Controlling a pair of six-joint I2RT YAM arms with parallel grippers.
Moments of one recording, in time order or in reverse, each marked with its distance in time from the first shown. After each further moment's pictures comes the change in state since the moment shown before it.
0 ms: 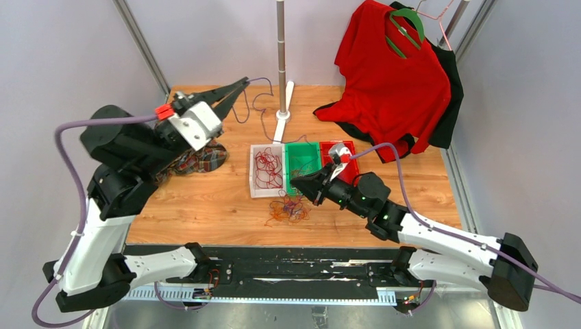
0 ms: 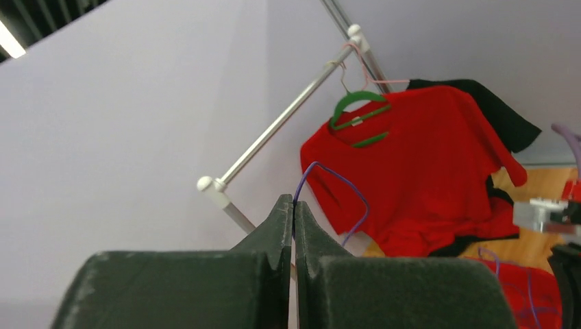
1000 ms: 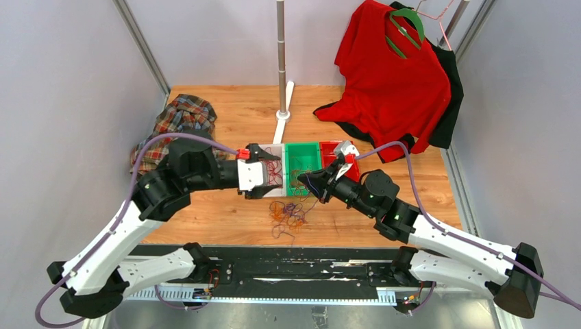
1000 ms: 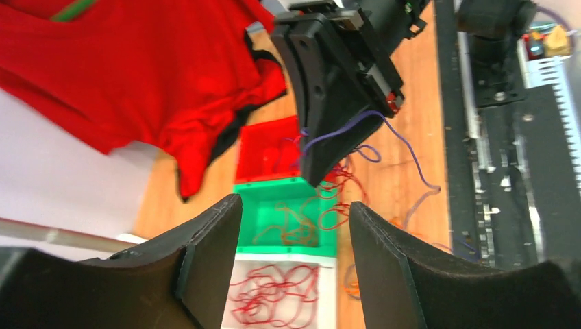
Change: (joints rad) left arm 0.000 -0.125 -0.459 -0.303 0.345 -0.030; right arm 0.000 -0.114 0.072 -0.187 0.057 -0.126
